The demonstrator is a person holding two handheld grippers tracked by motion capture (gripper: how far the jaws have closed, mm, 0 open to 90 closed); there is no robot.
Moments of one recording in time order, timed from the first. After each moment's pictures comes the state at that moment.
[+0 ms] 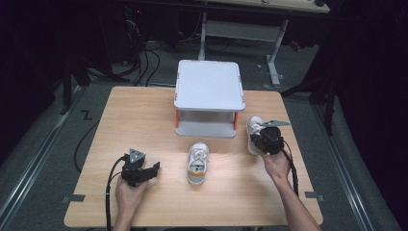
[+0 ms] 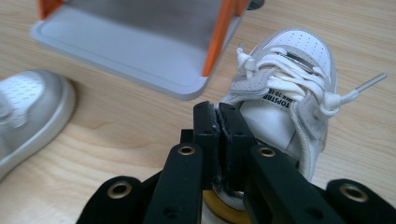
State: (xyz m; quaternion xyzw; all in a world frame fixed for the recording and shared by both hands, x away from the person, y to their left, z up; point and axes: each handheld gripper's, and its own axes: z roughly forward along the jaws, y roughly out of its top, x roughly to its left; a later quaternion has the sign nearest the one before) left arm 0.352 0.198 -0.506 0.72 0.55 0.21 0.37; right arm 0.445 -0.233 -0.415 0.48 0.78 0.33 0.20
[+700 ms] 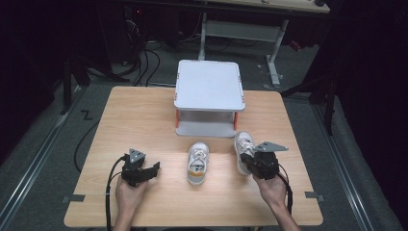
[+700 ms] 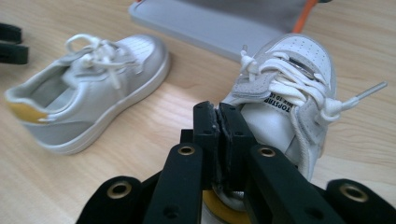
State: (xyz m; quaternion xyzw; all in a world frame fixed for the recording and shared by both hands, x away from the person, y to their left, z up) left arm 0.352 0.198 -0.506 0.72 0.55 0.22 0.36; right arm 0.368 -0.208 -0.419 0.44 0.80 0.37 0.17
